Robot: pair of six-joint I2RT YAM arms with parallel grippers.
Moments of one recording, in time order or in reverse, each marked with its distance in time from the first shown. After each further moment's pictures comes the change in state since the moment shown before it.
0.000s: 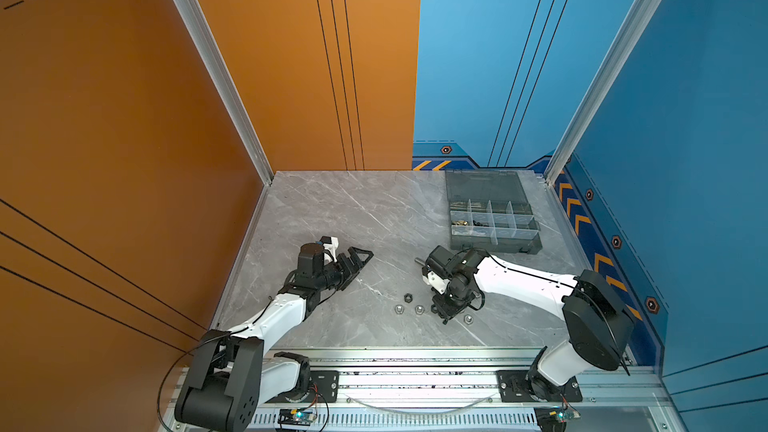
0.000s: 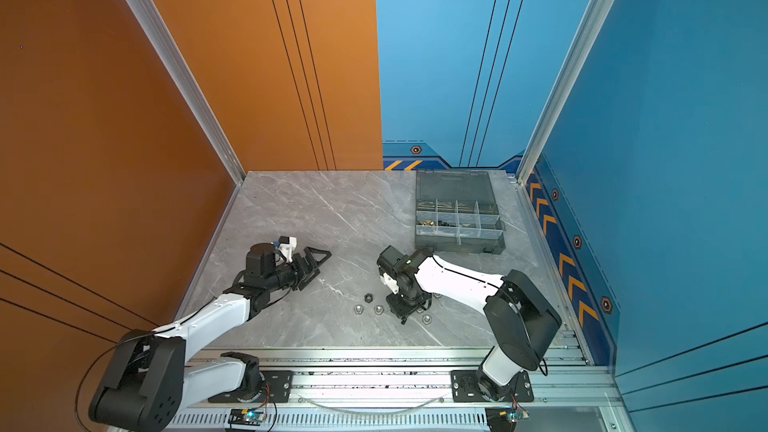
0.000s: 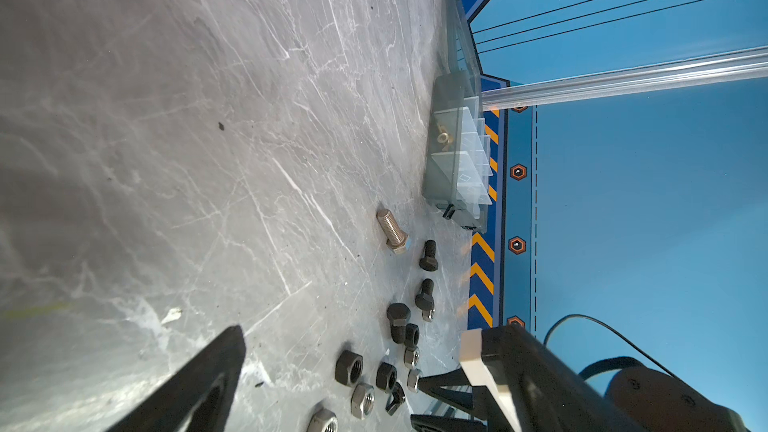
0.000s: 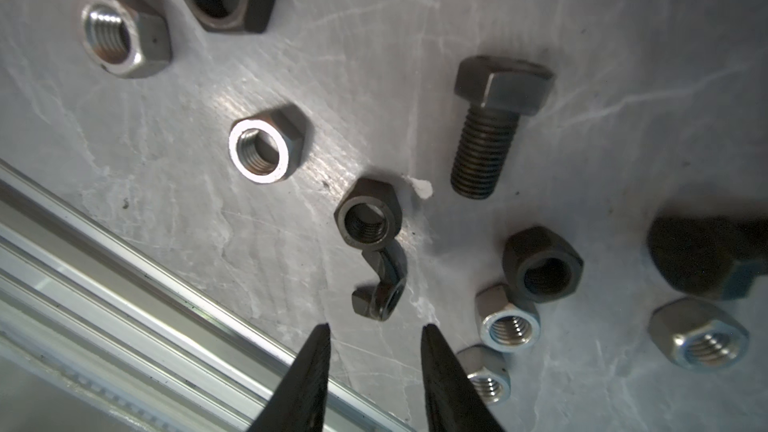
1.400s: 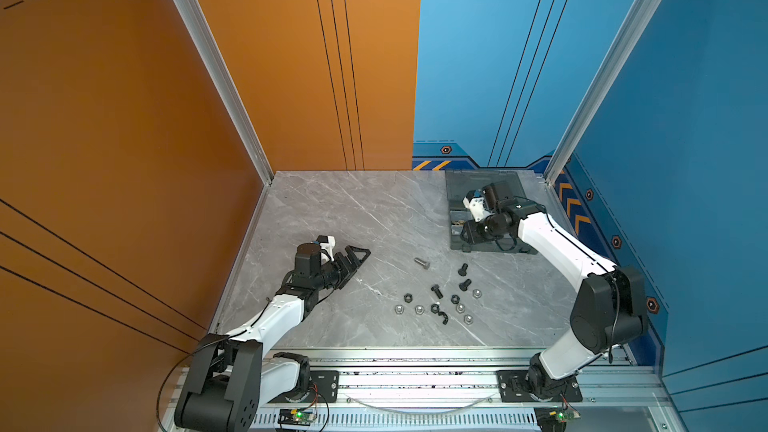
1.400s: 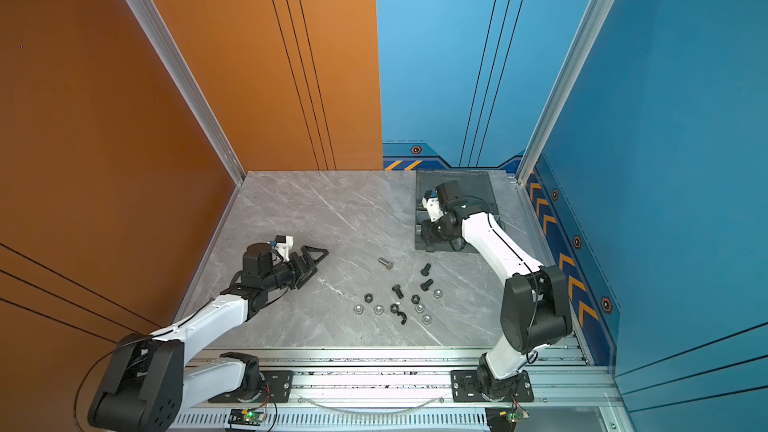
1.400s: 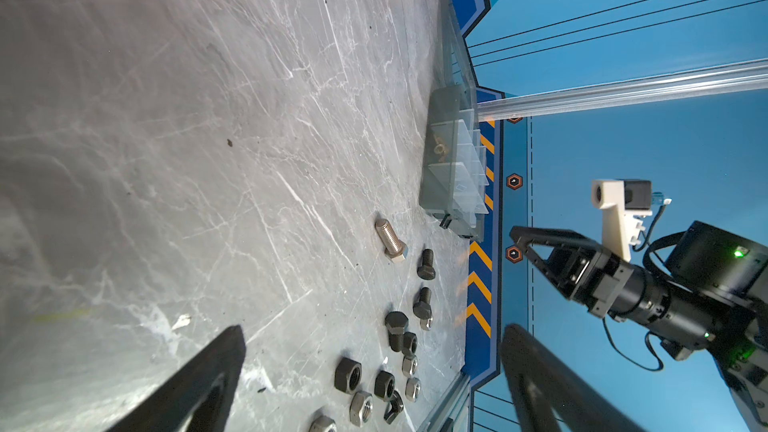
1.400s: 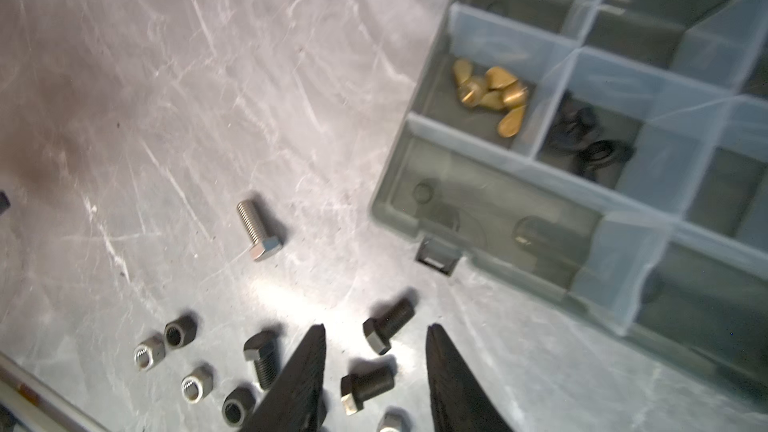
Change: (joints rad) left arm 0.023 -0.022 -0.003 0.000 0.000 0.000; right arm -0.506 0.003 0.266 0.117 -0.084 -0.139
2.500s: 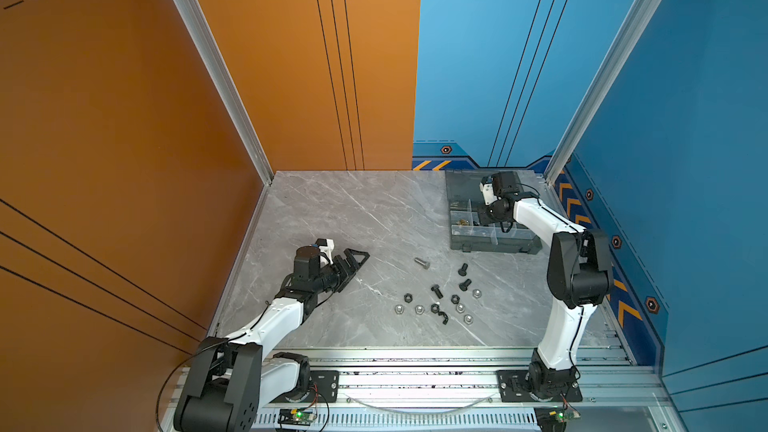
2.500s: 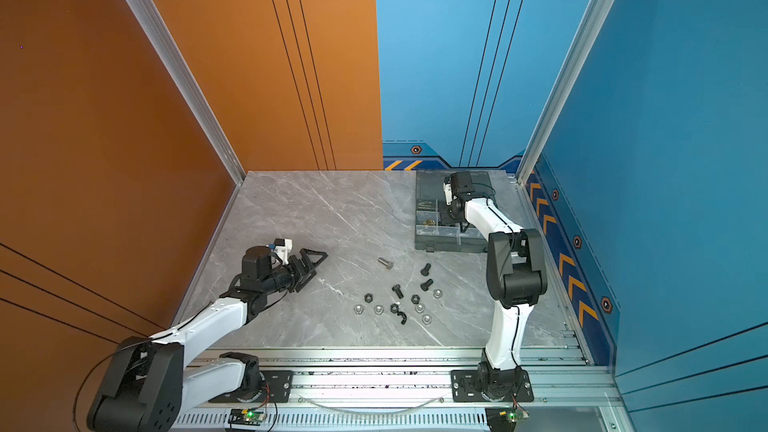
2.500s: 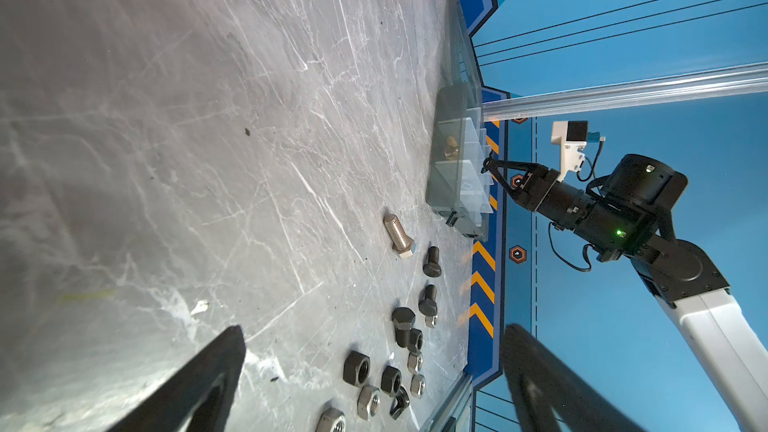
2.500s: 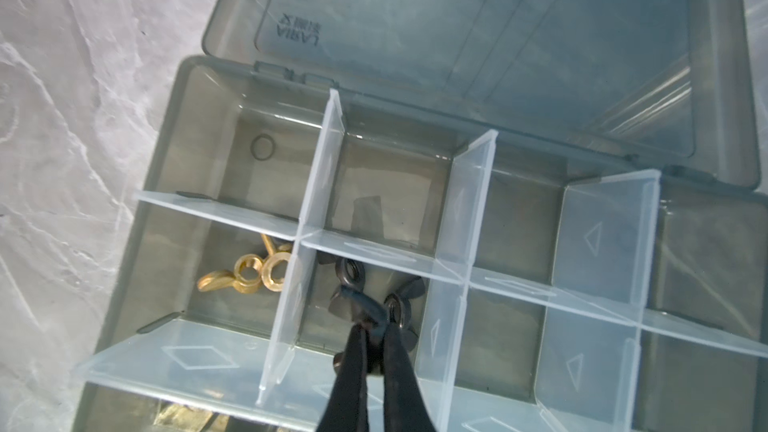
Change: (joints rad) left arm 0.013 -0.018 -0.033 0.003 0.000 0.001; right arm -0.199 0.345 0.194 0.260 0.225 -0.094
